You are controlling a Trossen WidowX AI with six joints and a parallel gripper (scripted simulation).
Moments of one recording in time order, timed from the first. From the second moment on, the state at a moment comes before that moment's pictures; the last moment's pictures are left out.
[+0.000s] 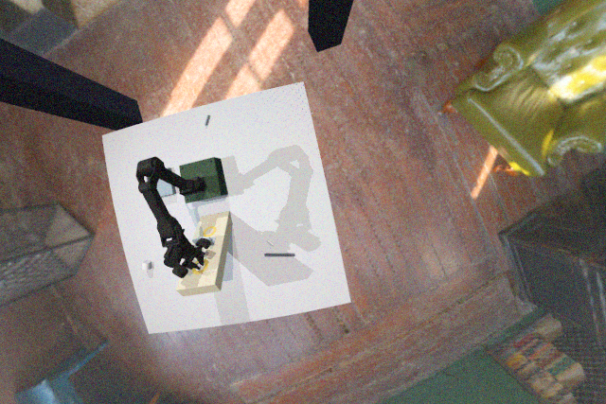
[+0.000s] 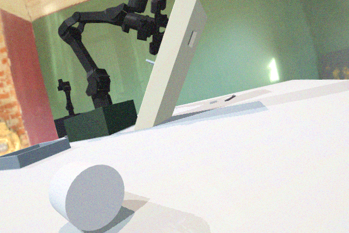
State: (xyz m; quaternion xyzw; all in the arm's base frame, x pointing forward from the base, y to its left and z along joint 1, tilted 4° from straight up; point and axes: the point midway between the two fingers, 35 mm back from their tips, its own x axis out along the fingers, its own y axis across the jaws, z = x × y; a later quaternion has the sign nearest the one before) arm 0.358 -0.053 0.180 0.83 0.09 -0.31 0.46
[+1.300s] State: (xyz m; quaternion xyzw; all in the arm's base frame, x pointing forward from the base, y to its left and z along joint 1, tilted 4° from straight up) arm 0.358 -0.054 0.177 0.37 0.27 -0.19 0.87
